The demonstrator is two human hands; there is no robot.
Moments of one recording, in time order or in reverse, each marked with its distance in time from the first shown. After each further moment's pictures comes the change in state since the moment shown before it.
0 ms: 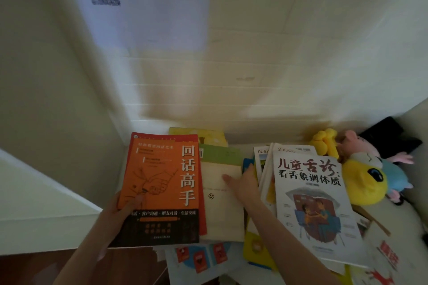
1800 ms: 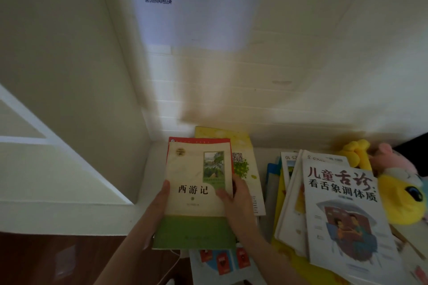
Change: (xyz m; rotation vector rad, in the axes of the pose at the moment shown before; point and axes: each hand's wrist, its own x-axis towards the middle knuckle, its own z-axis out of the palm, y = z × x) left_hand 0.001 0.004 0.018 -0.187 -0.117 -0.256; right_hand -0.067 -0.010 0.061 0.104 -0.114 -0.334
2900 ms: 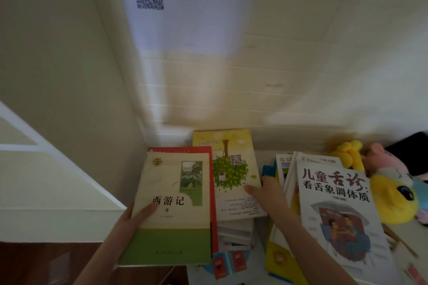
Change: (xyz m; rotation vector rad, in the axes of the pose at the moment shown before) left_hand 0.004 -0.020 -0.049 0.015 0.133 0.031; right_hand 0.054 0.020 -0.080 -0.413 -0.033 0.213
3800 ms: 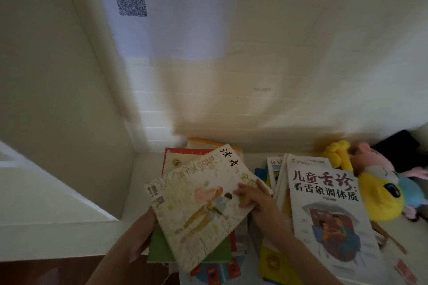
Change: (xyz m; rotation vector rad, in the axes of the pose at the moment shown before) left_hand 0.011 0.015 0.049 0.082 -0.186 -0.113; right_hand -0.002 0.053 0.010 -0.077 0.112 -0.896
